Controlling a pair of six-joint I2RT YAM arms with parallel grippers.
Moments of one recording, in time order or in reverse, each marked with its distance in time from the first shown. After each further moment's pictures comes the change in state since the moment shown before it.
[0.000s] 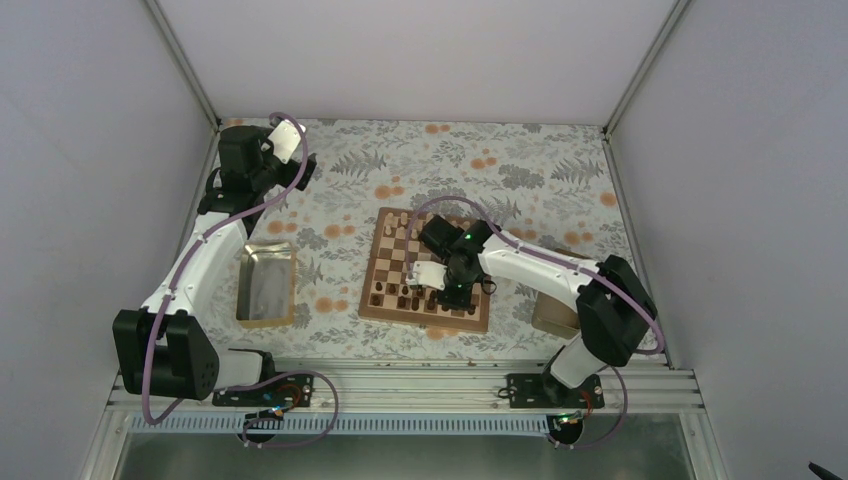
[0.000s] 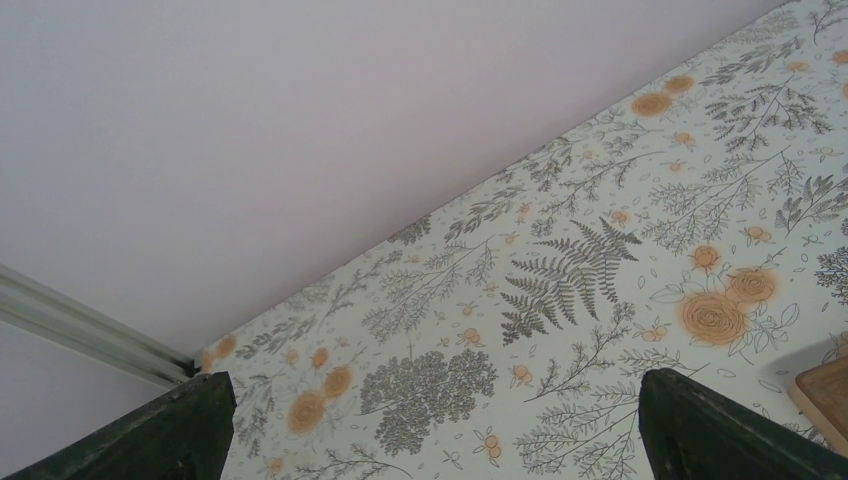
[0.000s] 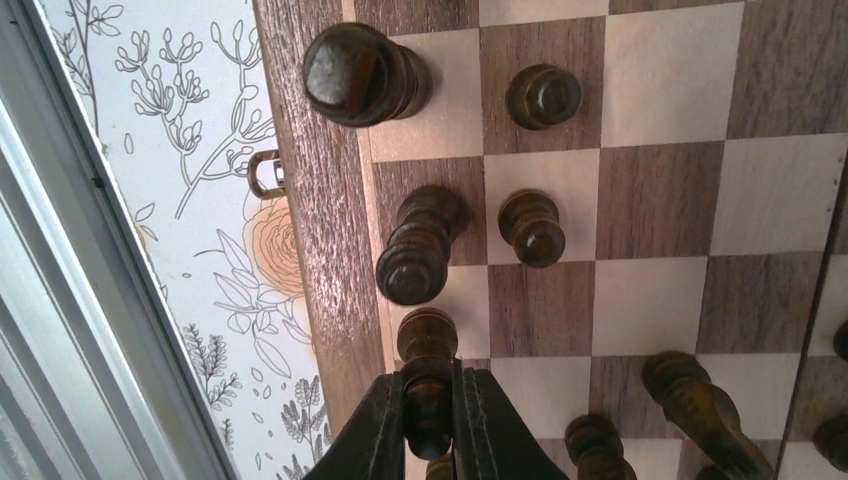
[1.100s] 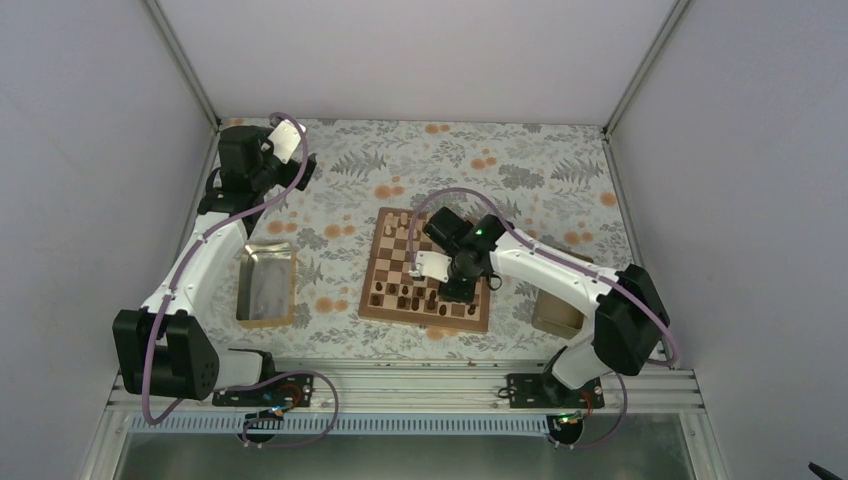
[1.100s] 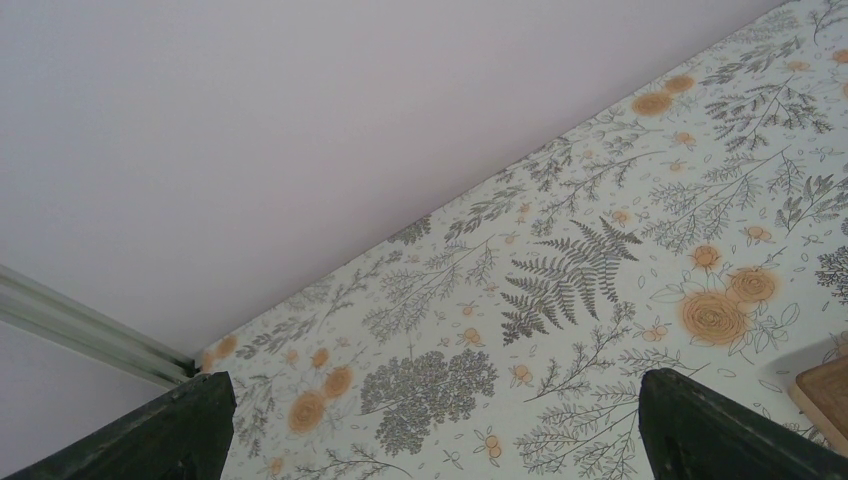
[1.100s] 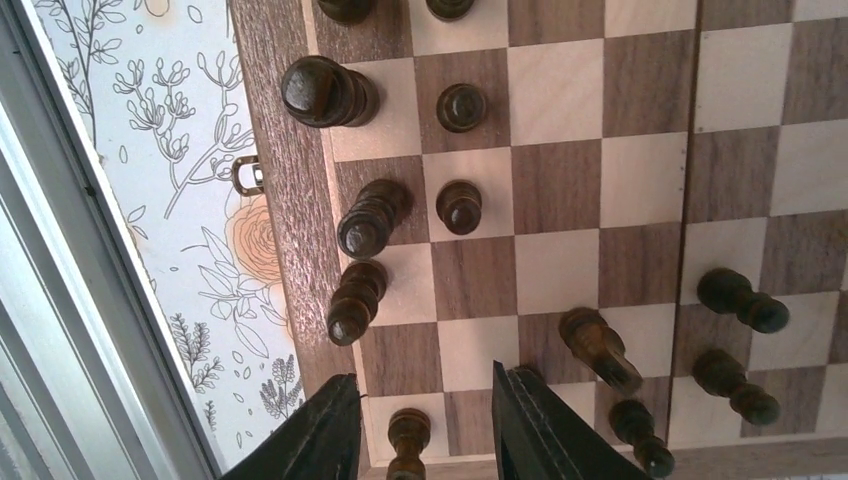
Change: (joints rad) left arm 0.000 0.000 0.000 0.000 0.000 0.001; right arm -0.011 -0.056 0.040 -0.026 0.041 -0.003
